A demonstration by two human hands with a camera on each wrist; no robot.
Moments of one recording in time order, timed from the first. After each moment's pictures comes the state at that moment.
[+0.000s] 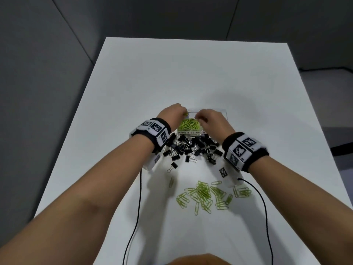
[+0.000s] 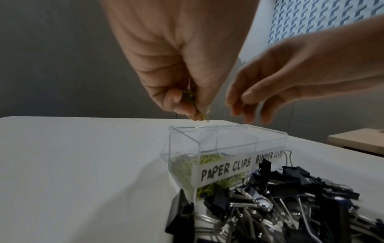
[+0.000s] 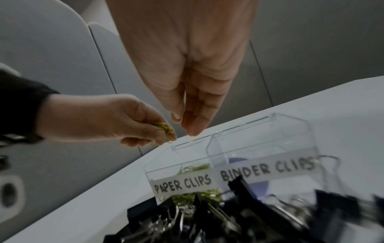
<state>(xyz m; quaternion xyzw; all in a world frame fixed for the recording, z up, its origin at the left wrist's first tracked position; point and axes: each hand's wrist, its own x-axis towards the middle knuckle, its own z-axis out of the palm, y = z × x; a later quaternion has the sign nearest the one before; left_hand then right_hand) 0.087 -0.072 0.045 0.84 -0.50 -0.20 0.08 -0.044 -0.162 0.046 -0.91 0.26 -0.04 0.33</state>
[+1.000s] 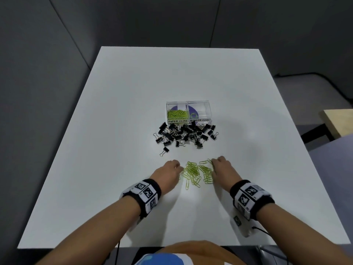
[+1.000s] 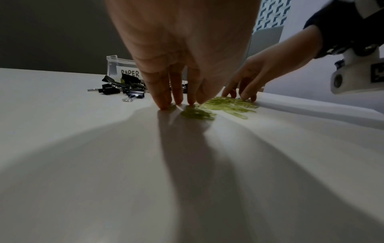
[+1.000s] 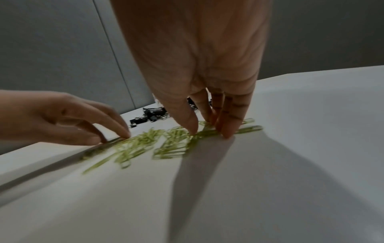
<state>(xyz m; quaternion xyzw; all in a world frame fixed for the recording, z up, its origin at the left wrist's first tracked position) -0.062 0.072 -0.021 0.77 -0.60 -0.22 0.03 -0.215 -0.078 -0.018 -0.90 0.35 0.13 0.22</state>
